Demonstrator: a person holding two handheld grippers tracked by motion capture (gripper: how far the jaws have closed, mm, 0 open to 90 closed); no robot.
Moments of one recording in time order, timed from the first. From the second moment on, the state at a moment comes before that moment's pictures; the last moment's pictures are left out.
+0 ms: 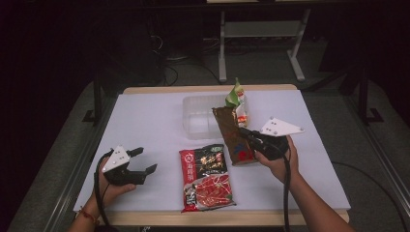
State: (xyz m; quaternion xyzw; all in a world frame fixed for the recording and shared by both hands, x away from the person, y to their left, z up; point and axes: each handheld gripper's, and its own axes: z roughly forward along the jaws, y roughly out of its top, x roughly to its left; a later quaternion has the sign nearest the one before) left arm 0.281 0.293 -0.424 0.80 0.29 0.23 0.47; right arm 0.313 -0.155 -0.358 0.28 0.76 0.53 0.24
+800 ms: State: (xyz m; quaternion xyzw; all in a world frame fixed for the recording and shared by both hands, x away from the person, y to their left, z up) left arm 0.283 0.292 -0.435 0.81 0.29 0.20 0.47; right arm 0.366 -0.100 -0.345 0.29 0.72 0.54 0.32
